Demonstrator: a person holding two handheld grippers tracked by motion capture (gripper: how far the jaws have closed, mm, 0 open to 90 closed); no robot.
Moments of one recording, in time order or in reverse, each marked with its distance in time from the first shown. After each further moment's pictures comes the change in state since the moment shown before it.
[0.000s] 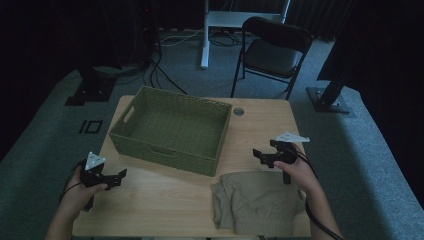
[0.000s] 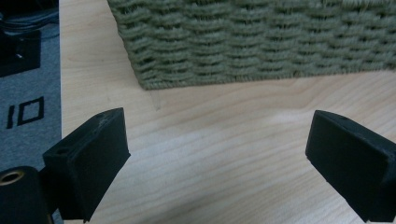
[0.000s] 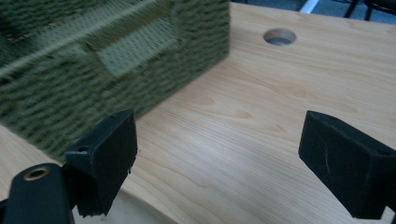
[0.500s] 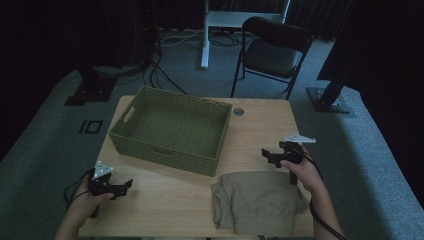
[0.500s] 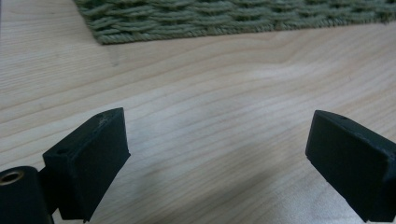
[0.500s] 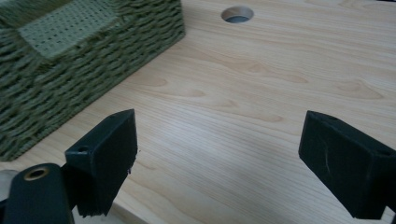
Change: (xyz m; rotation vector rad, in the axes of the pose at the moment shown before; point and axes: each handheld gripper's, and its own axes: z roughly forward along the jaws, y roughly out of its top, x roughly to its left) left arm -0.018 -0.025 0.010 0.067 -0.034 0.001; right arm -0.032 -0.016 0.001 0.035 -0.089 0.042
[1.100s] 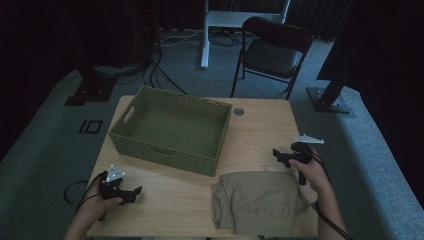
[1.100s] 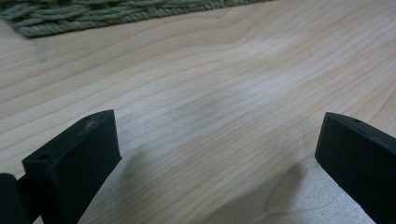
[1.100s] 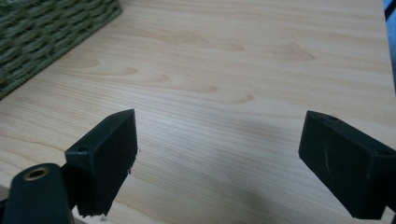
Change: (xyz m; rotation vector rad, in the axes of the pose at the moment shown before) left arm -0.024 -0.005 0.013 0.050 -0.061 0.066; right arm -0.042 -0.018 0.003 0.042 -0.109 0.058
